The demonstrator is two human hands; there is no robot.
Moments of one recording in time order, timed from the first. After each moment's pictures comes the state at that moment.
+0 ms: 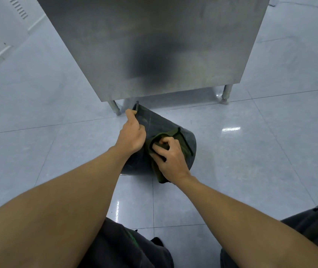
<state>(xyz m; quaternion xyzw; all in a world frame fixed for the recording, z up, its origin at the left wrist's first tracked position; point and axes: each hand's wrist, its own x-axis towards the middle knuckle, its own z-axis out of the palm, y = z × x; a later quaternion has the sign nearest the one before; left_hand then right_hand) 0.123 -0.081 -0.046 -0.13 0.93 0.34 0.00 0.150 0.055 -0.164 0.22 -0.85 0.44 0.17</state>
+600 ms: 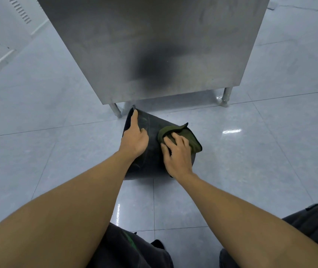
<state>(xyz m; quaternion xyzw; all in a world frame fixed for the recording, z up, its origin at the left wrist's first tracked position) 0.133 -0.073 -0.045 -0.16 0.92 0.35 0.02 0.136 0.060 -0.163 0.09 -0.90 0.40 0.13</state>
